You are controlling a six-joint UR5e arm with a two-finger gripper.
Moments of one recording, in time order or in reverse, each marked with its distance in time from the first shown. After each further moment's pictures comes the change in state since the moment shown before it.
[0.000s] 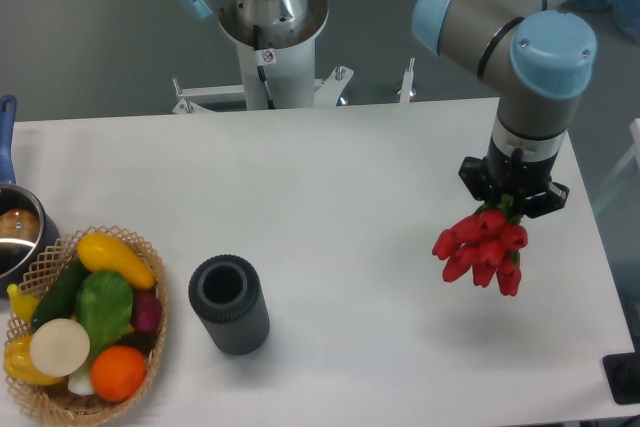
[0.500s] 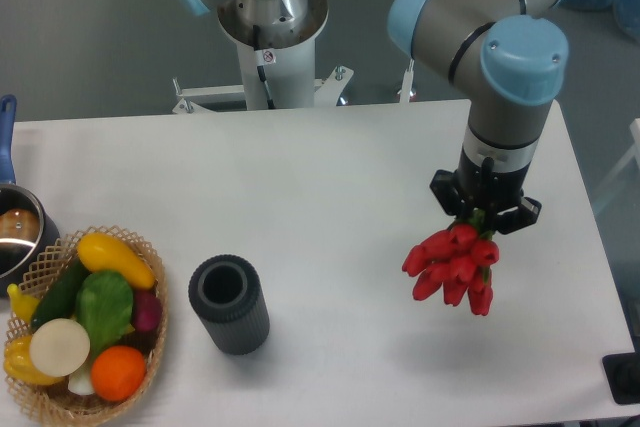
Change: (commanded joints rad) arm -0.043 0.011 0.021 0.003 -0.084 -0.097
